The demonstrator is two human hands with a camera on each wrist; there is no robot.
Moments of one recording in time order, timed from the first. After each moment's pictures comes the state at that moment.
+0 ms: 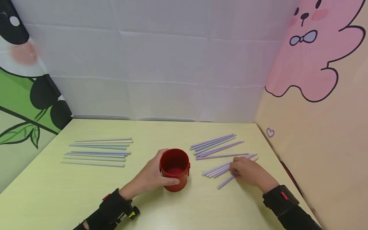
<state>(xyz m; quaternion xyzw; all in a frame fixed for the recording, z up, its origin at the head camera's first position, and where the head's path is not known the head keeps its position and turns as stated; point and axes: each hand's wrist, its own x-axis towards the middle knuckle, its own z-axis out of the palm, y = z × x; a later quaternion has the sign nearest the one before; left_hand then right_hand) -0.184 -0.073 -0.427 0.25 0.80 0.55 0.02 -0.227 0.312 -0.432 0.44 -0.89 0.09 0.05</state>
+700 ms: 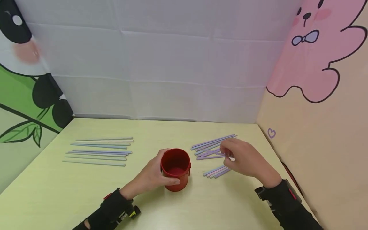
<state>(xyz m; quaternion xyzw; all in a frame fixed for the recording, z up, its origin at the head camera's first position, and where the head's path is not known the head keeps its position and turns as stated) -0.183 -0.074 -0.429 0.25 0.80 0.54 0.02 -0.212 0.262 -0.345 0.43 -0.87 0.17 0.17</state>
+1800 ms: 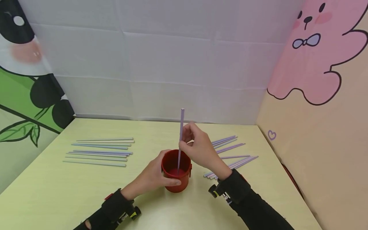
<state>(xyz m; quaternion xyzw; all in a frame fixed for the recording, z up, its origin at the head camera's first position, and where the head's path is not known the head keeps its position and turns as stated) -0.188 -0.070 -0.430 0.26 0.81 0.53 0.00 -0.216 0.132 -0.331 0.33 -0.79 0.51 0.08</state>
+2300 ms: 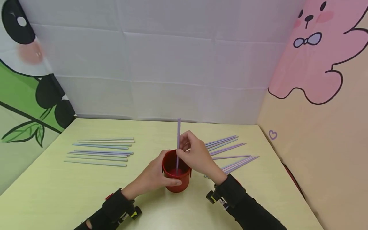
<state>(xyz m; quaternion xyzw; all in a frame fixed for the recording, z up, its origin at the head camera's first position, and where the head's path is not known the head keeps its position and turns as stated) -0.186 -0.070 -0.428 0.26 0.81 0.53 0.01 -0.192 0.117 -0.331 0.30 -0.81 0.50 0.05</state>
